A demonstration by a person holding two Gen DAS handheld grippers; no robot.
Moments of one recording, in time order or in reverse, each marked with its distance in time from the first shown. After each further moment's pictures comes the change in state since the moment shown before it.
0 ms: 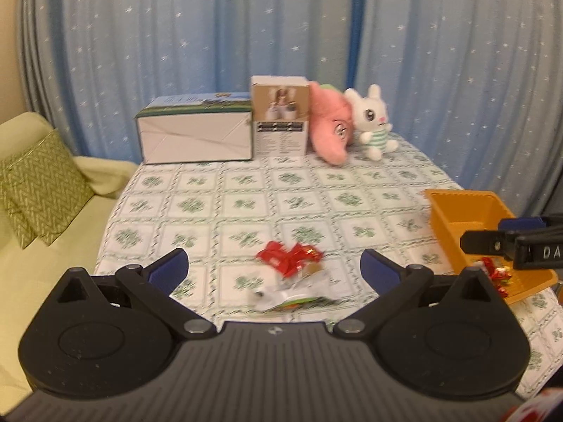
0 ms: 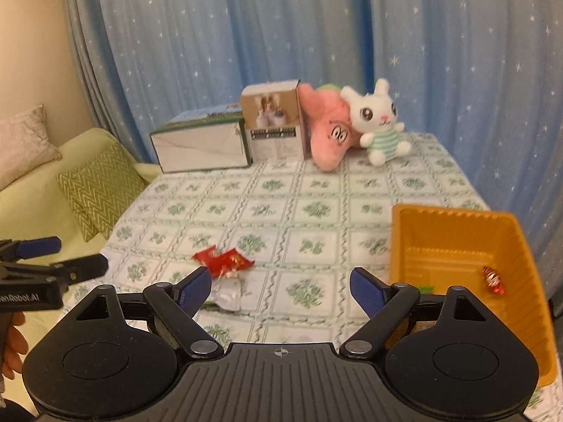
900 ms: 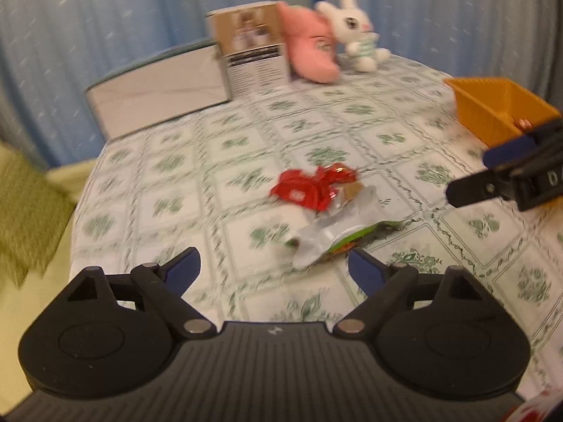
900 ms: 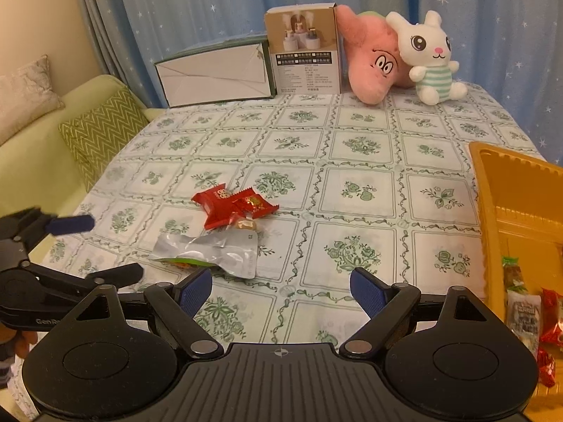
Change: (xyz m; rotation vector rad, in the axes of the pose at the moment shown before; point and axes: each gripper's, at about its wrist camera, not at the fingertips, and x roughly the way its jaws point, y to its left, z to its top) left arm 0.114 0.014 -0.057 0.305 0.101 -0.060; right arm 0.116 0.011 -0.033 -0.046 0.152 0.052
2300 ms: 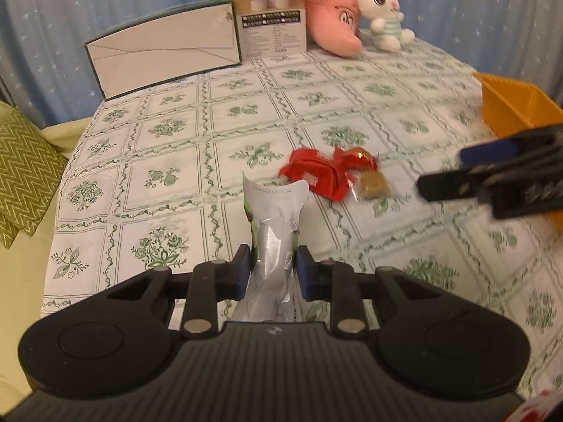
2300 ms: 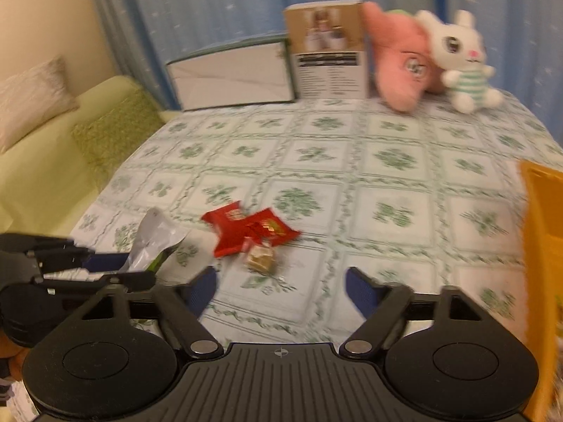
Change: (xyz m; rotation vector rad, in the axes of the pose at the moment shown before) left arm 0.027 0.018 0.006 -0.154 0.130 -0.003; right arm 0.048 0.008 0.018 -0.047 -0.006 0.085
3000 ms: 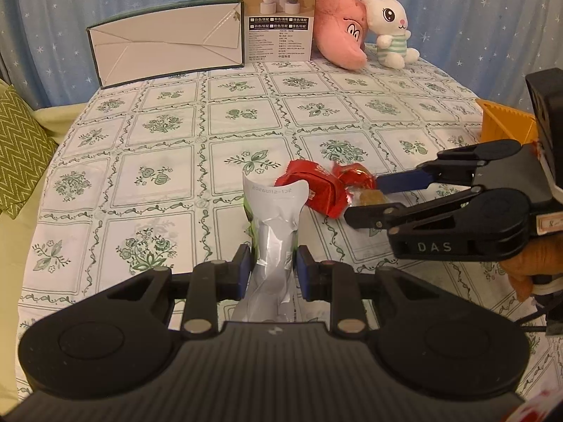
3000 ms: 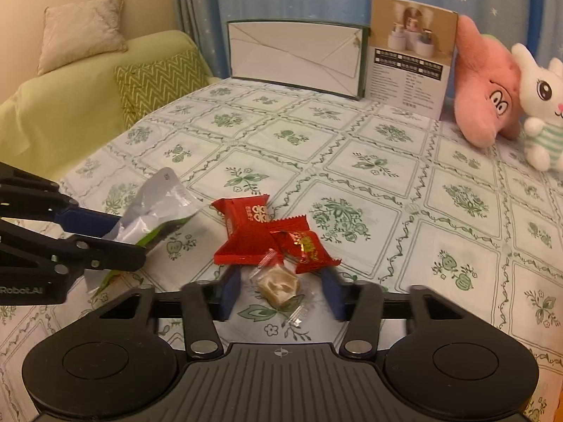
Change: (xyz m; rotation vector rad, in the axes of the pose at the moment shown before) left arm 0.007 0.007 0.005 -0.082 -0.009 -0.056; right arm 0.065 0.009 0.003 -0.267 0.020 0.067
